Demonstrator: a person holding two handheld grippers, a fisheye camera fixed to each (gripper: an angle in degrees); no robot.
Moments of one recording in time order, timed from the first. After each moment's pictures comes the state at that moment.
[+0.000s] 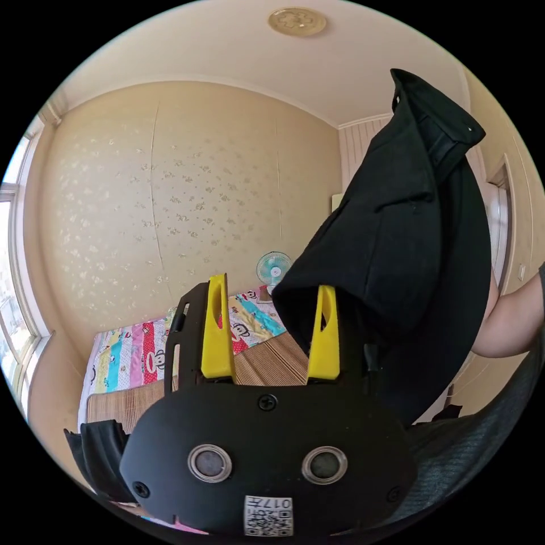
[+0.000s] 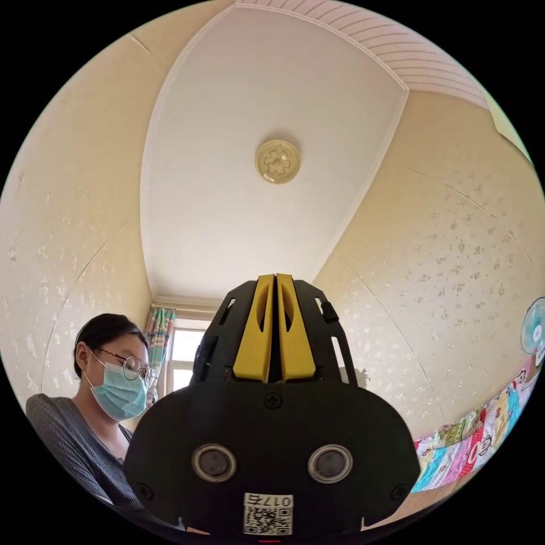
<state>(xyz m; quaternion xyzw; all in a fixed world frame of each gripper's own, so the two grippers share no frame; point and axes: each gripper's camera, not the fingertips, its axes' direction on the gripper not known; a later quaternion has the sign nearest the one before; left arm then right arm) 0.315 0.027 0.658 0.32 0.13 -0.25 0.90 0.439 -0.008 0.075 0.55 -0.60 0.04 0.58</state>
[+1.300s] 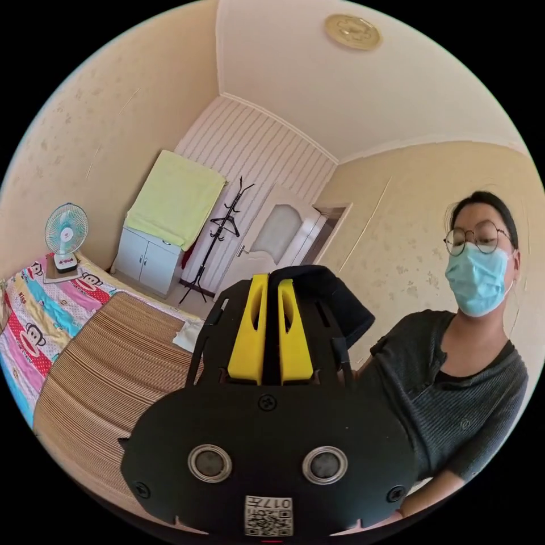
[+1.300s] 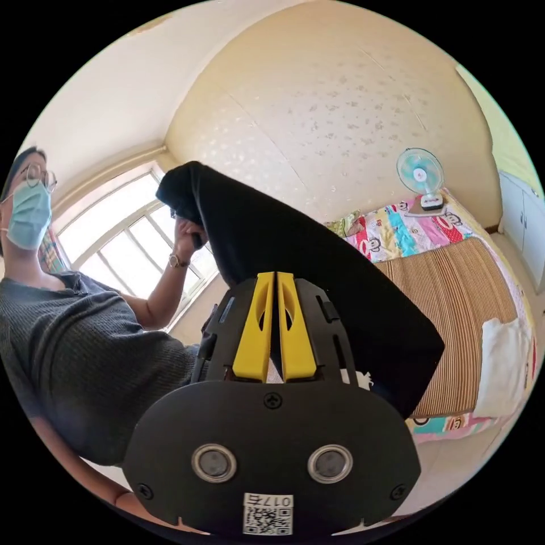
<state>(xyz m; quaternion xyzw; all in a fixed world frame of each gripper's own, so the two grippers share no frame) 0.454 -0.168 0.769 0.33 0.66 -0.06 0.68 0.355 0.088 0.265 0.17 -0.38 0.00 0.91</state>
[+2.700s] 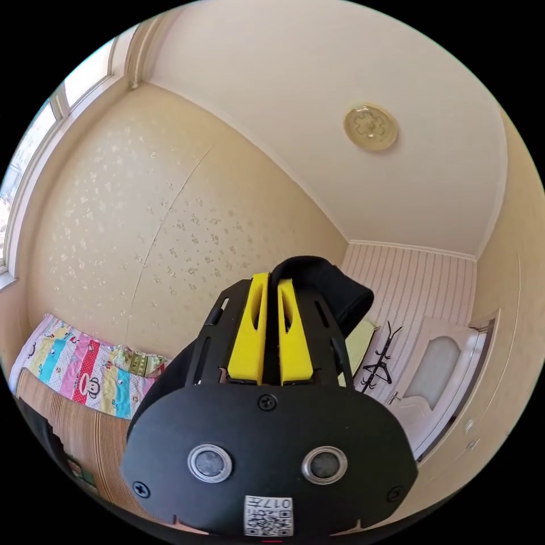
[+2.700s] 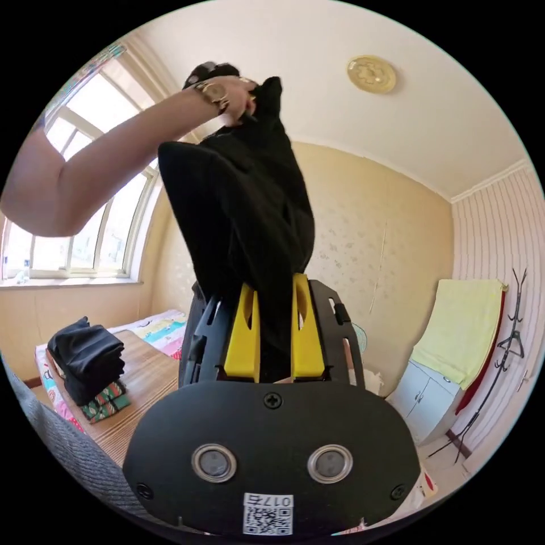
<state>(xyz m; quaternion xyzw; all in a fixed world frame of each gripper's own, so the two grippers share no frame) 0.396 -0.064 0.256 0.48 0.22 -0.44 0.73 0.136 0.143 0.006 0.46 -0.02 -0.10 0.88</state>
